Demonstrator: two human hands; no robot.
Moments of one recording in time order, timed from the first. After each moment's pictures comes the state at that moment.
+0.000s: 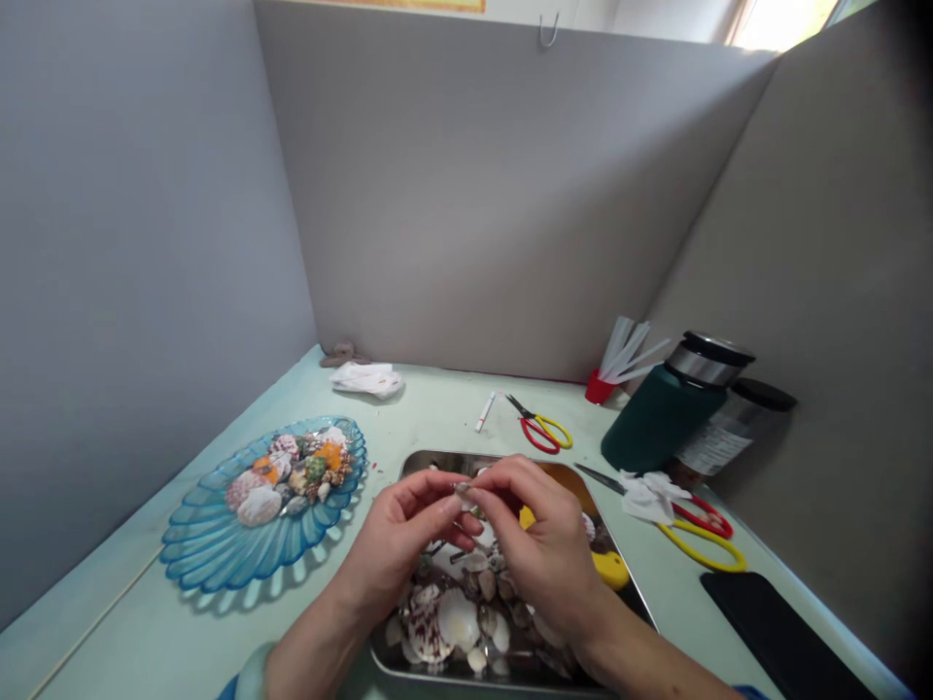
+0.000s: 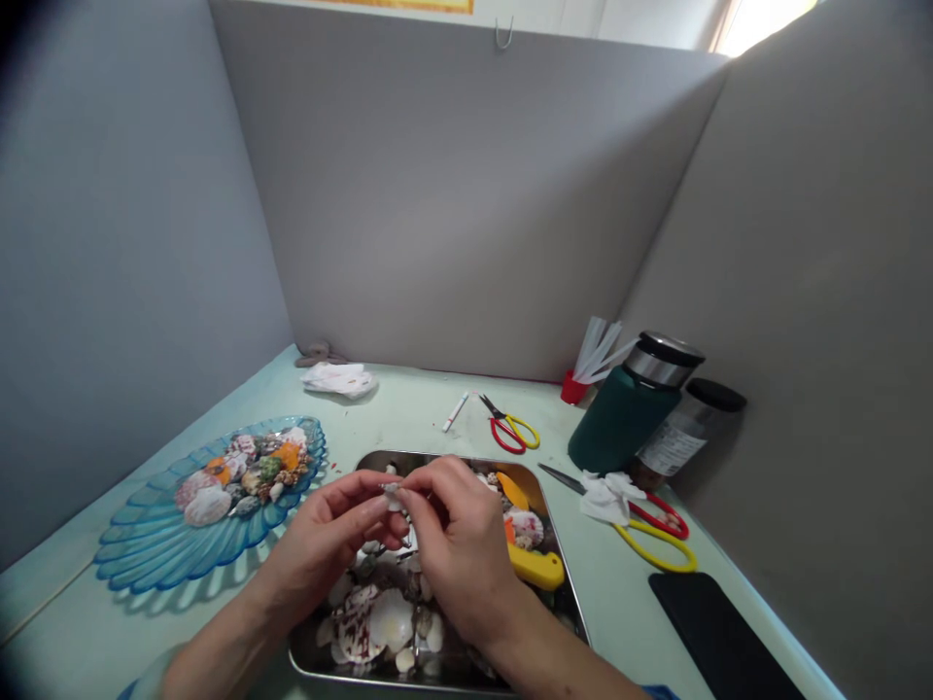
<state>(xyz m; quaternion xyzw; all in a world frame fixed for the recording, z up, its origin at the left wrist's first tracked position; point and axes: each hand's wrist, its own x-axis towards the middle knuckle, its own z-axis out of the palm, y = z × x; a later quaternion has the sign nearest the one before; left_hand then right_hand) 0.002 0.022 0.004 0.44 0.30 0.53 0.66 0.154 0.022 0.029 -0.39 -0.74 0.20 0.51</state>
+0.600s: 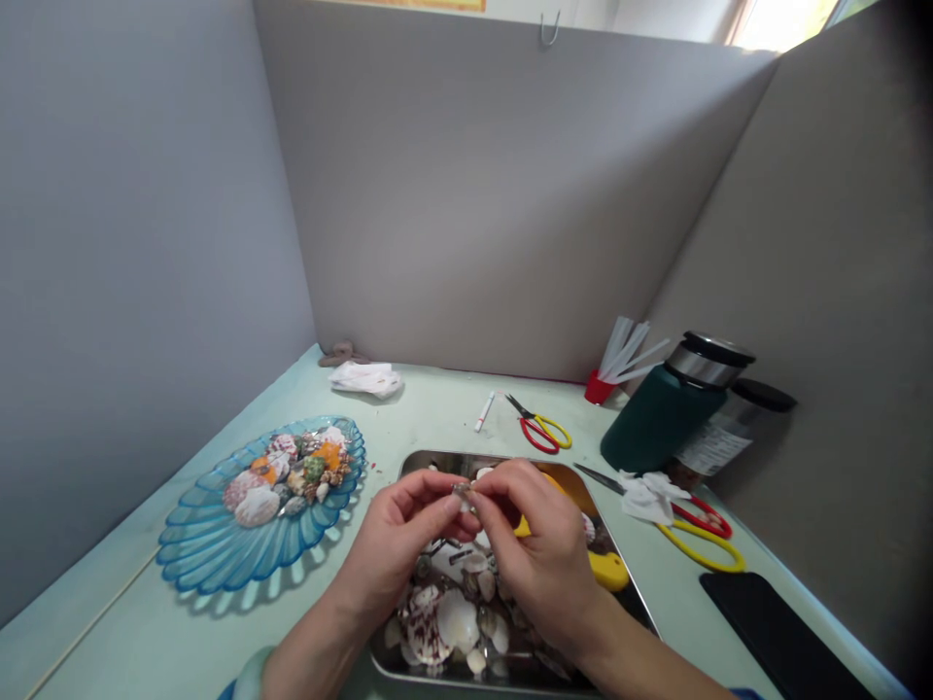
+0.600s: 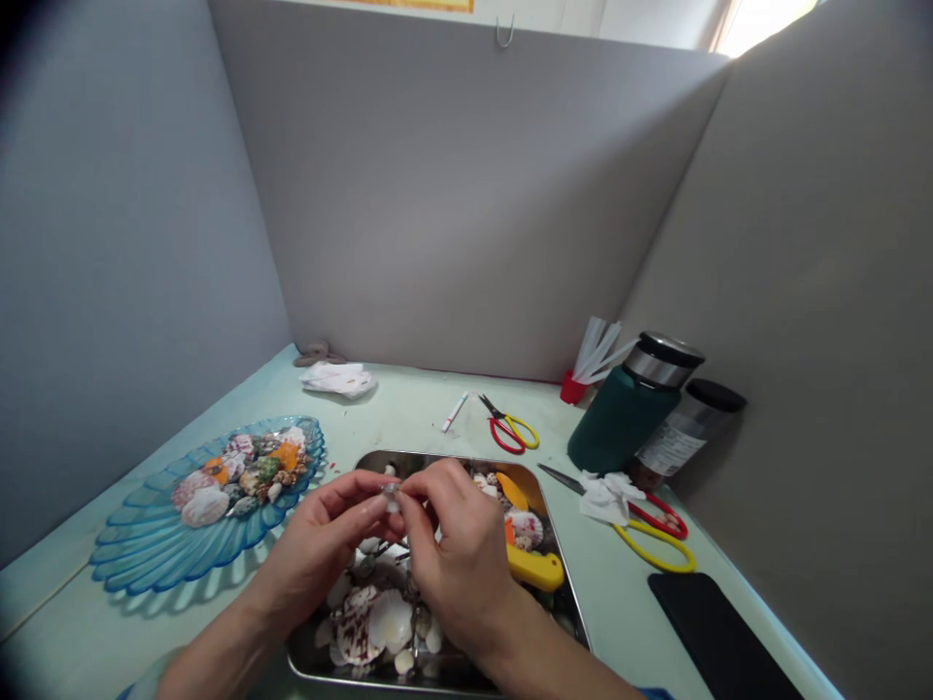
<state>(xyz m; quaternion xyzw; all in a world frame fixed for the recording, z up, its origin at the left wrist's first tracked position) 0.003 0.022 0.004 0.43 0.32 0.55 0.64 0.153 0.022 0.025 -0.37 -0.77 0.13 0.51</state>
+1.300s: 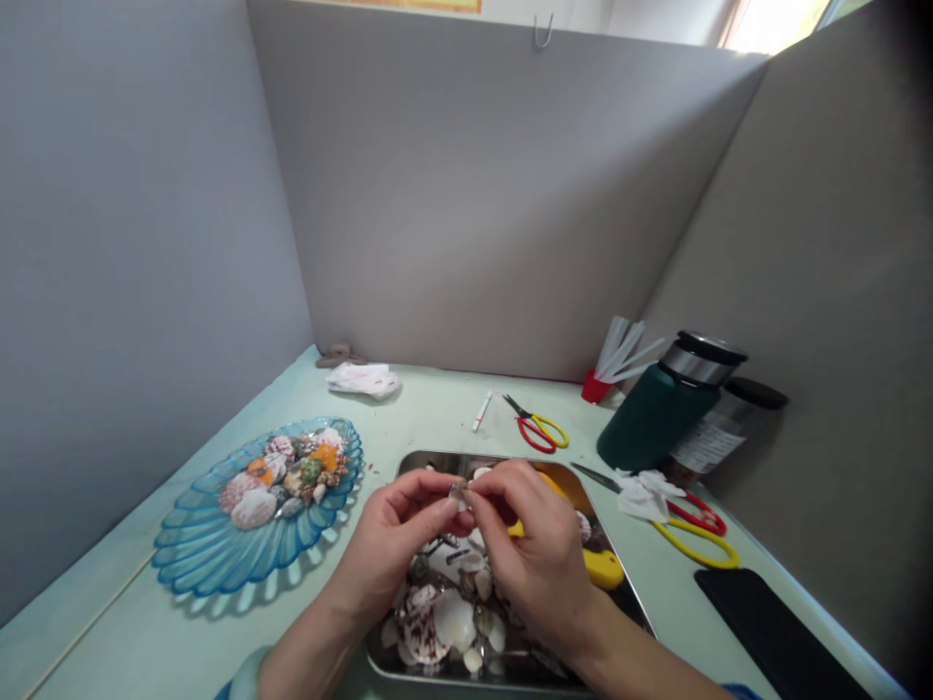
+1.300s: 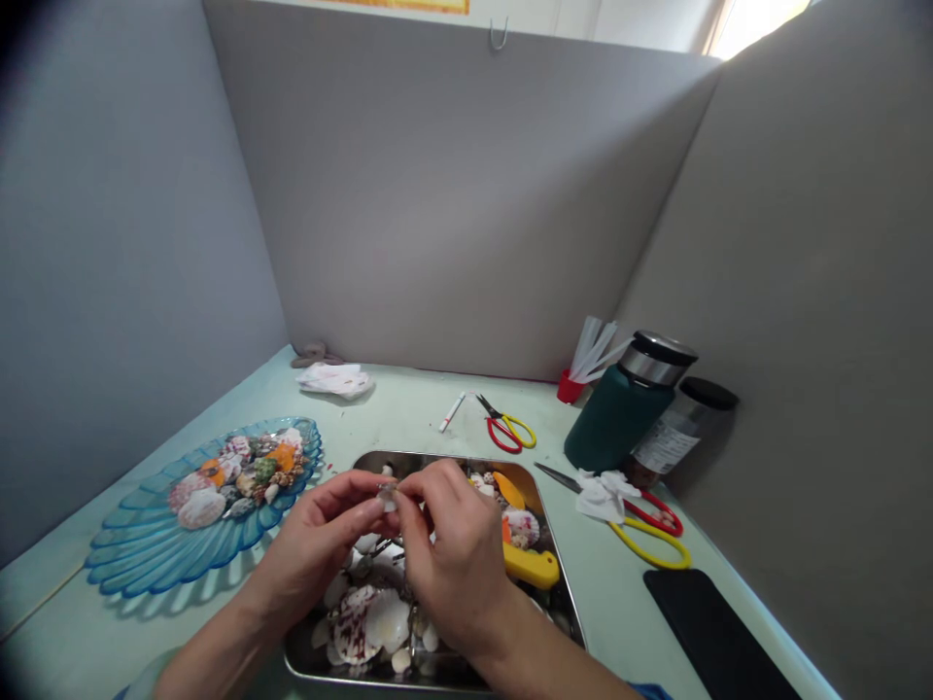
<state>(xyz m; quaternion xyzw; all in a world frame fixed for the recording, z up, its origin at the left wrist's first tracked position) 0.001 0.023 0.001 0.44 0.32 0.56 0.63 0.152 0.023 0.021 -0.37 -0.77 0.09 0.52</state>
